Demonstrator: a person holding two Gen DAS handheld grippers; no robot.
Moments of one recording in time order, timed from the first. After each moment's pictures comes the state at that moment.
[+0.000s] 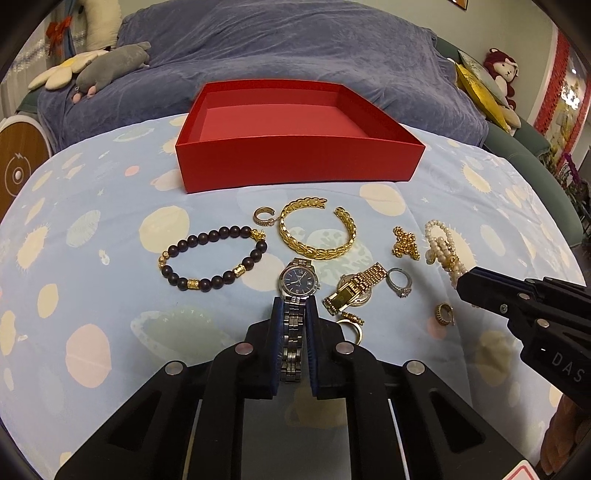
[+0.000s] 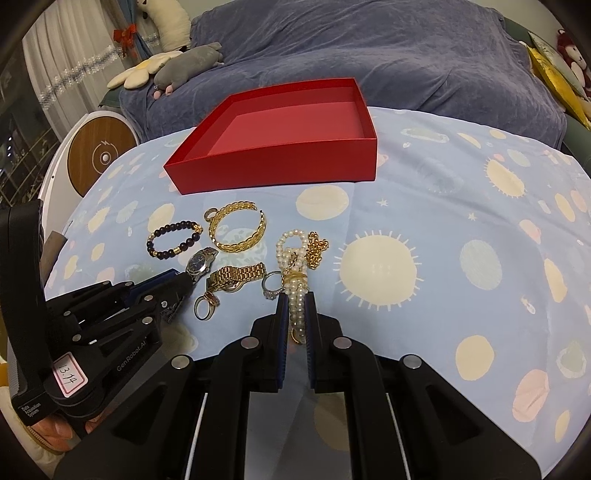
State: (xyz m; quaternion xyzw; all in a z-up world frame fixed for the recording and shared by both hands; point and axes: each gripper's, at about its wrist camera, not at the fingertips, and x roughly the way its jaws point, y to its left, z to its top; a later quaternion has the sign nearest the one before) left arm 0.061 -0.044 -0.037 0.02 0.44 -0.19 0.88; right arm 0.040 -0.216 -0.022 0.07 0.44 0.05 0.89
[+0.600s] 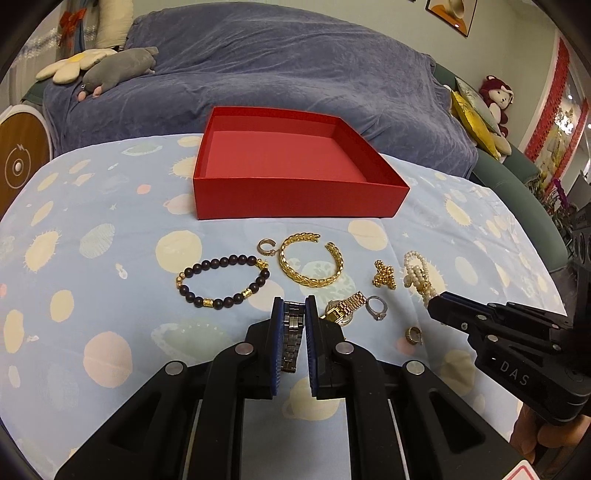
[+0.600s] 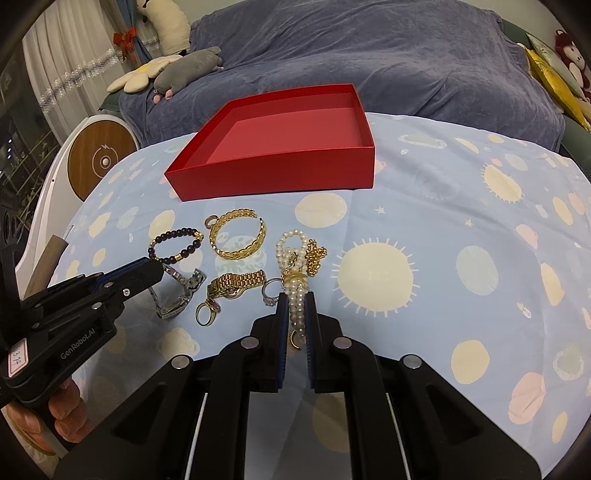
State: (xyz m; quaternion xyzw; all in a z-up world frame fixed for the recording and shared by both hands) left arm 0.052 -0.029 -0.003 -0.02 0.42 -0.20 0.89; right arm 0.039 -0.218 -0.015 0.07 0.43 0.05 0.90
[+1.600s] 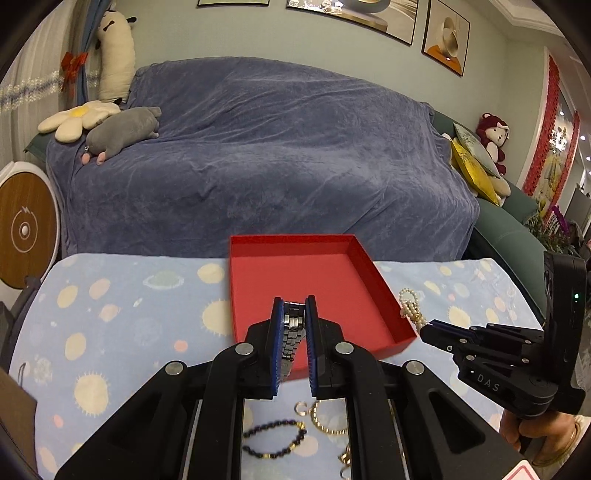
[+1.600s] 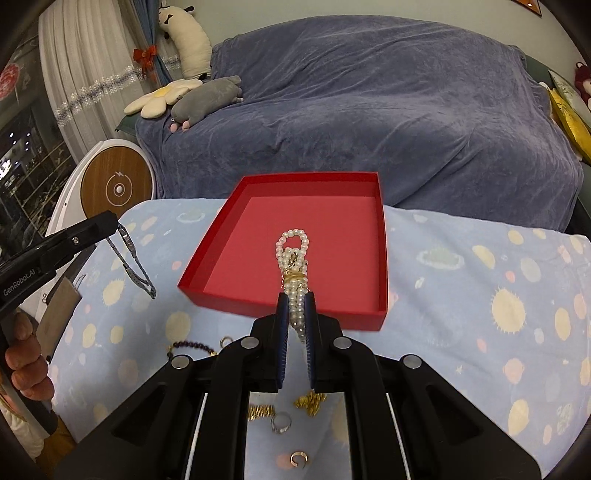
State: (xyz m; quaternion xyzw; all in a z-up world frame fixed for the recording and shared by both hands) left arm 0.159 -0.015 0.121 -0.02 0.33 -0.20 0.92; right arm 0.155 -0.227 0.072 0.06 0.39 0.08 0.92
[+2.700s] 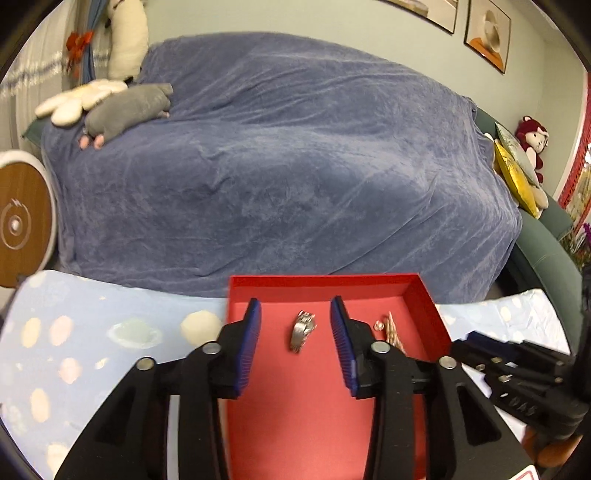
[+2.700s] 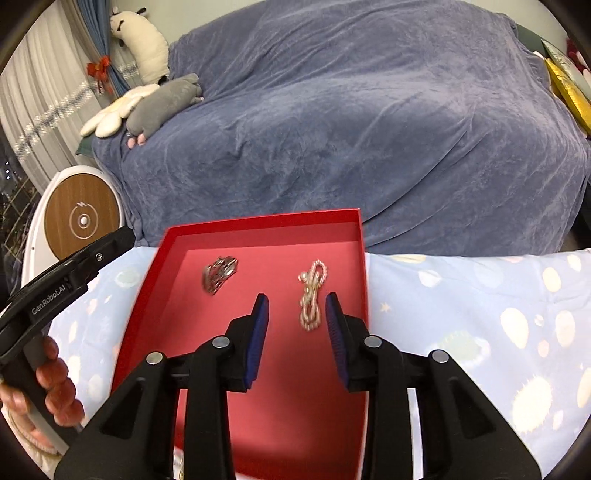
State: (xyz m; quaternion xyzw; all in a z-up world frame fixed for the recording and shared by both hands) left arm 0.292 -0.042 0.075 -0.02 0.35 -0.14 0.92; right arm 0.264 -0.264 0.044 0.09 0.41 0.06 0.91
